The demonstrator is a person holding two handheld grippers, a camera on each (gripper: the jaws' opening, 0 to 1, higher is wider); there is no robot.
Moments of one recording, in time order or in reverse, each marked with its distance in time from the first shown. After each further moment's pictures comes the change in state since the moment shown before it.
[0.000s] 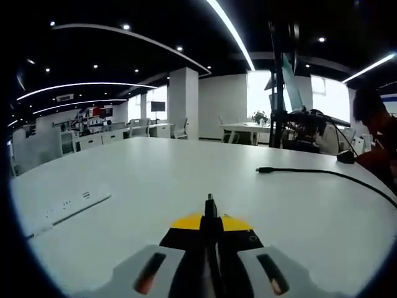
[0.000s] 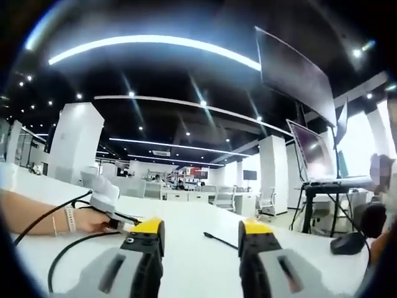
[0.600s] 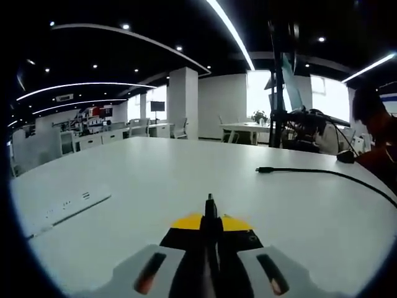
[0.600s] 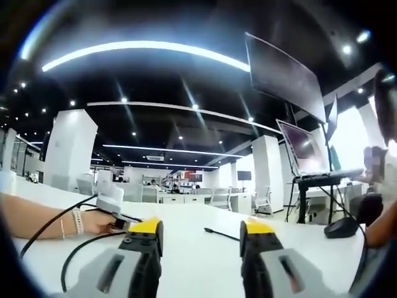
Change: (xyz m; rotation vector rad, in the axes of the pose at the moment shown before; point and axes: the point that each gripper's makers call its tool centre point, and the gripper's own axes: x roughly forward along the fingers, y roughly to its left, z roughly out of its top) left arm 0.002 -0.001 0.000 0.003 0.001 -0.002; right arm -0.032 0.007 -0.007 0.044 -0.022 -0.052
